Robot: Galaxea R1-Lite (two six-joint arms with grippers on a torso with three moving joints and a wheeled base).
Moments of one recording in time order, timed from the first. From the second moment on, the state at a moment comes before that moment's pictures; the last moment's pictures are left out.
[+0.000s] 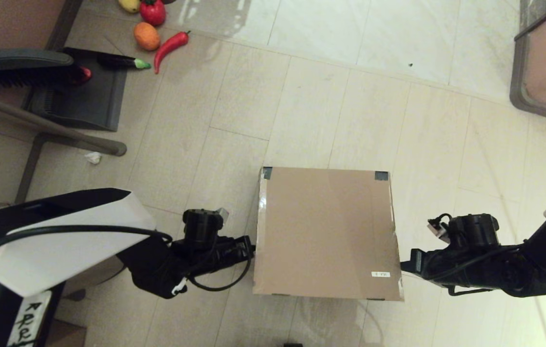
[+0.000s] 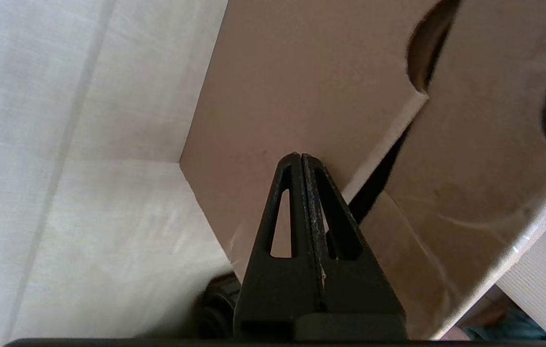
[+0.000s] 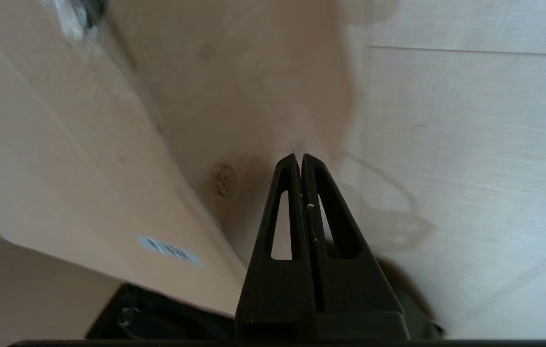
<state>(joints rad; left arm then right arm) -0.43 2.33 -0.97 -0.82 -0.25 -0.53 0.00 2.13 -0.70 -0.65 0.43 0.39</state>
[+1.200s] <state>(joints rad) -0.49 2.03 -0.73 -0.73 -0.25 -0.63 0.05 1.95 -0.41 -0.82 0.51 0.60</state>
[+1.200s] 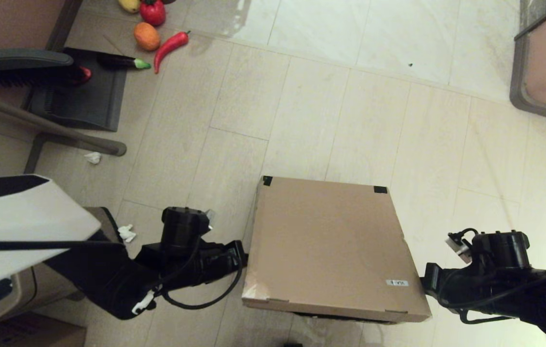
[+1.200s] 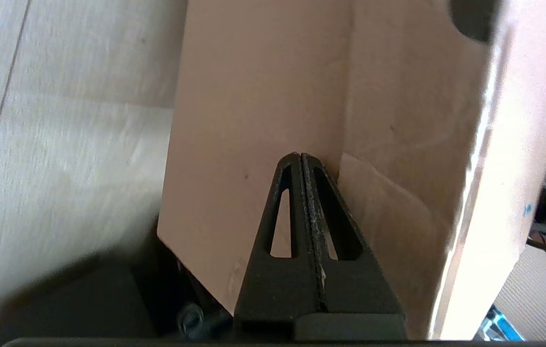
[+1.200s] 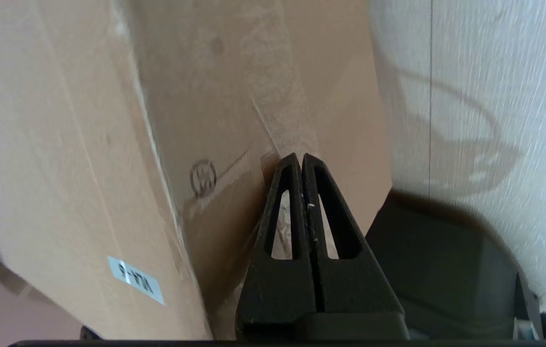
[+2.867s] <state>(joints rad) -0.50 1.77 -0.79 -0.48 -0.23 -0.71 0.04 1.57 -0.42 -0.48 0.64 0.71</state>
